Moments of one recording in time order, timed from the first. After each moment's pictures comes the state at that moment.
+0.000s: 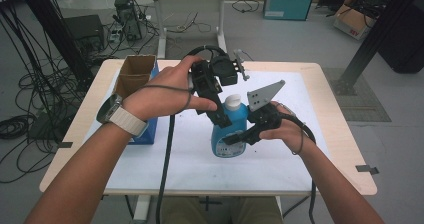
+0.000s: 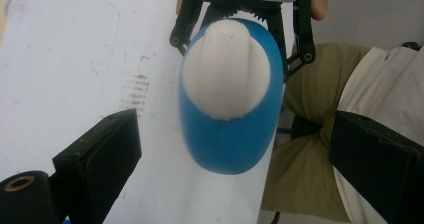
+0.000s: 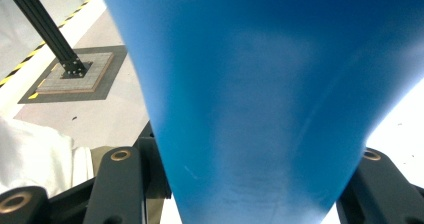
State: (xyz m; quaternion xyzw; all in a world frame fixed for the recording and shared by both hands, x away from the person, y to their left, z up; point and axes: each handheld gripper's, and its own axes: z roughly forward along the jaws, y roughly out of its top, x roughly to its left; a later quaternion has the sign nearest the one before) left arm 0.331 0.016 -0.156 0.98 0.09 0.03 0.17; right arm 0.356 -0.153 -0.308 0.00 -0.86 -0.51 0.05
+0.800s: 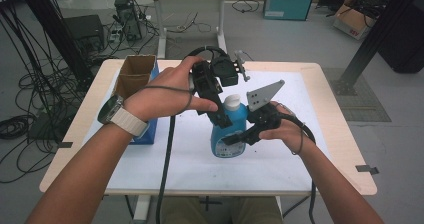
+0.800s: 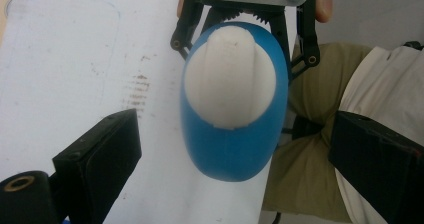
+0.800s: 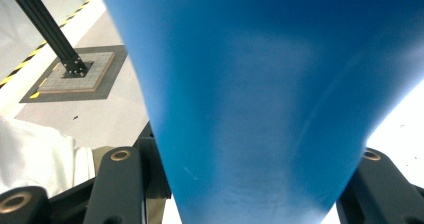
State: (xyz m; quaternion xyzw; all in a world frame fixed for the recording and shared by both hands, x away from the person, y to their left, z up) left arm 0.331 0.014 -0.159 0.98 0.09 0.03 0.17; right arm 0.354 -0.151 -0.307 0.00 -0.86 -0.51 0.05
